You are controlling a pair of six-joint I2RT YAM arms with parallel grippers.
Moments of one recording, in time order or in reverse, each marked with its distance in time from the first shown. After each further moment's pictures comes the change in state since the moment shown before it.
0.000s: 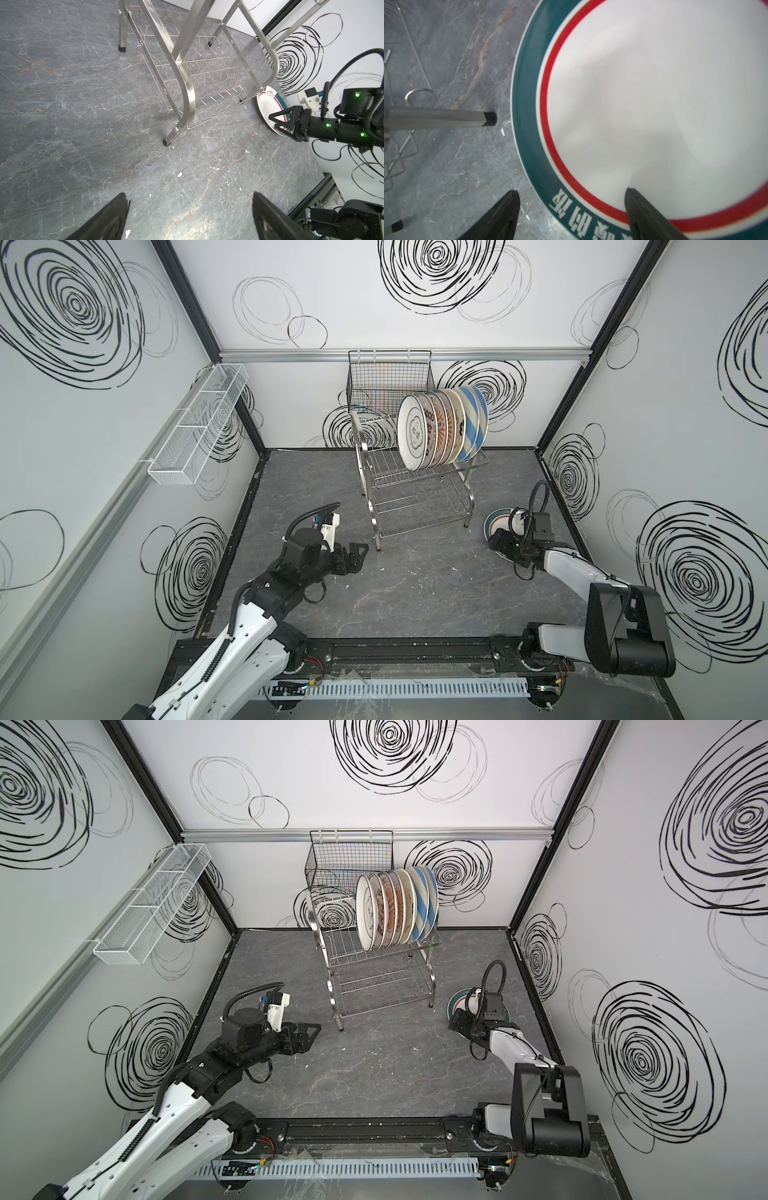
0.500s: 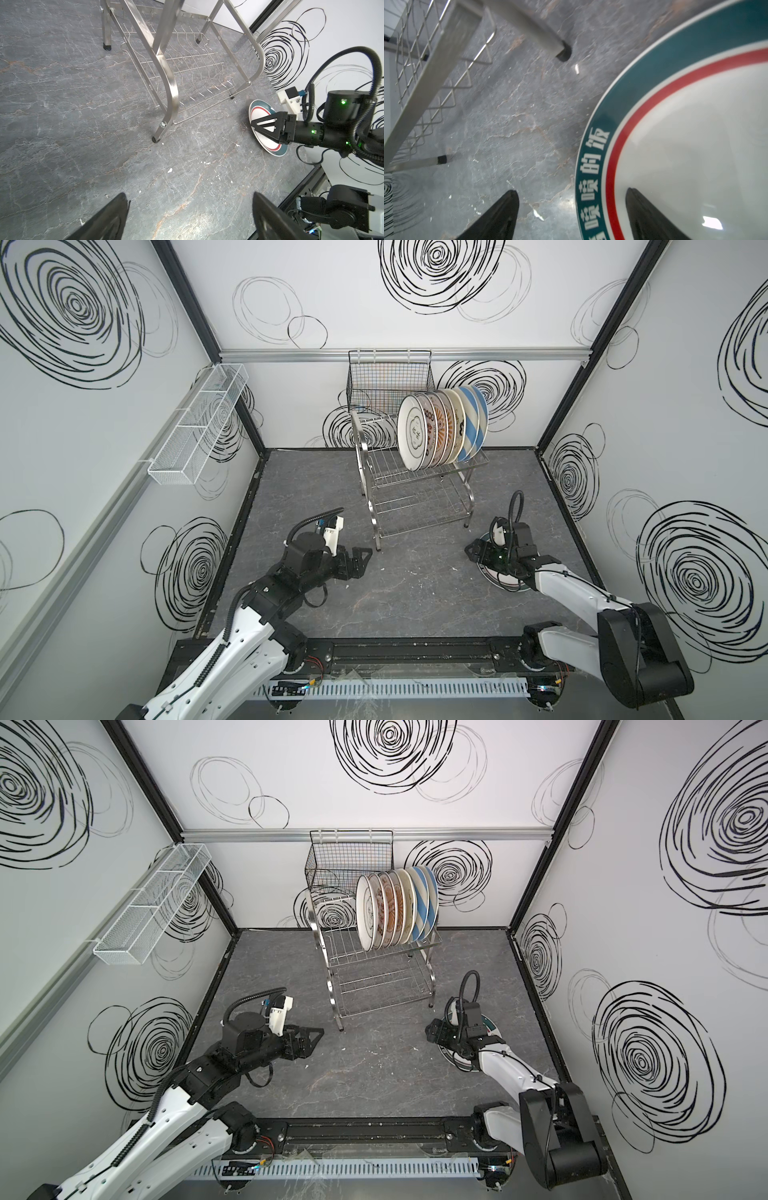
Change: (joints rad) left arm -0.078 -0.034 0.000 -0.011 -0.031 -0.023; right arm 0.249 -0.117 -0.119 0.091 -0.075 0.108
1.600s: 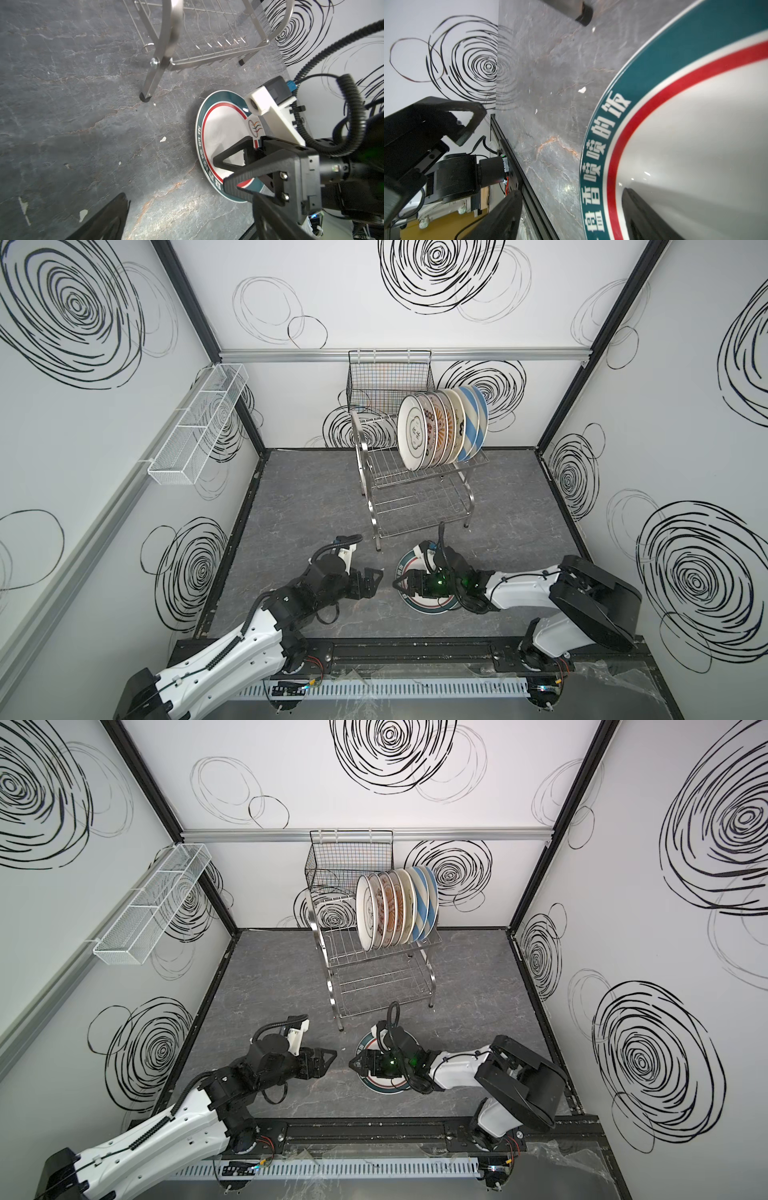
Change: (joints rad) left arm -0.220 0.014 -0.247 0.186 -0.111 -0.209; right arm 0.741 0.359 0.060 0.581 -0.076 0.443
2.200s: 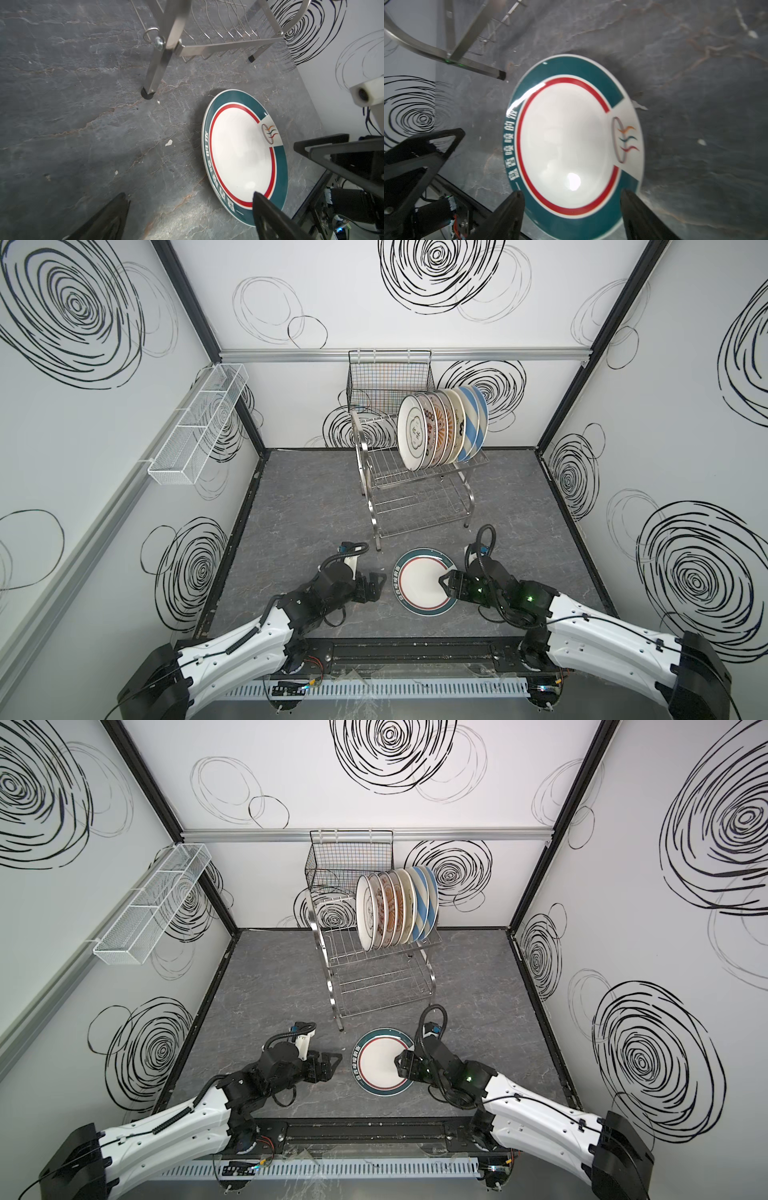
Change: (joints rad) left arm -0.060 0.136 -0.116 0.277 -0.068 -0.005; right arm -0.069 -0.740 -0.125 -0.816 0.418 0.014
